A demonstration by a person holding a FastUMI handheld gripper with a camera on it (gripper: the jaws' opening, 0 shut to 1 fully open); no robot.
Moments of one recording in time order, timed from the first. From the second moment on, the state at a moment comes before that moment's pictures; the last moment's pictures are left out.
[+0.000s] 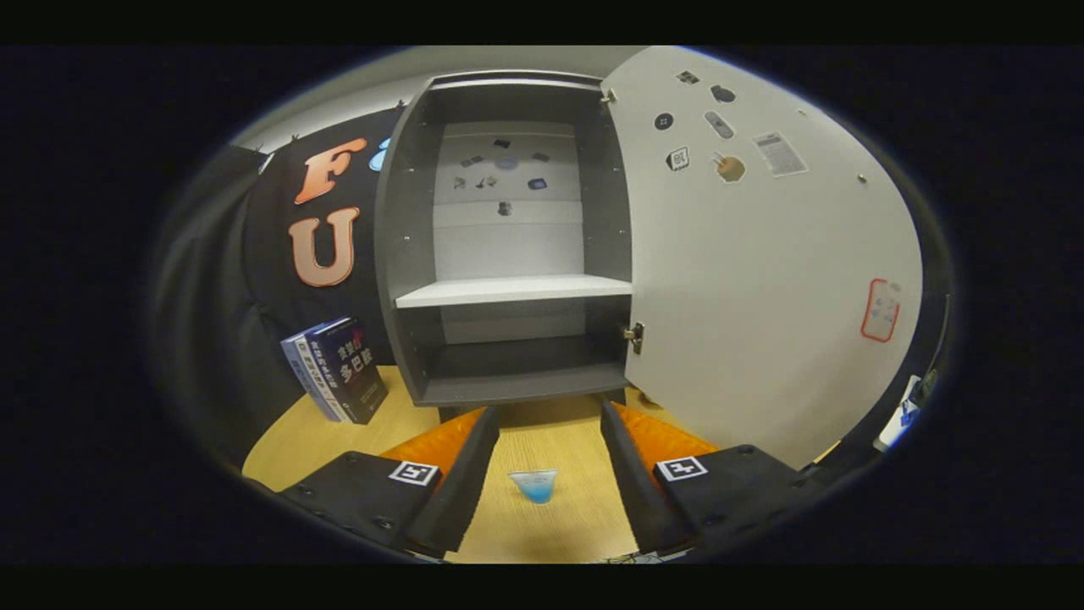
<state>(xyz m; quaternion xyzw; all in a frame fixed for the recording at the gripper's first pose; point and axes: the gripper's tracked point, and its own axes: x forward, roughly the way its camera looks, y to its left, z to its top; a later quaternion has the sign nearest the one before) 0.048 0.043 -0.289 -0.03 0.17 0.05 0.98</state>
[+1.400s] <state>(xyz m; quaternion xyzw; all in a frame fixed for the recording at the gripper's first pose) 0.069 0.045 -0.460 -0.06 0.32 0.07 0.94</state>
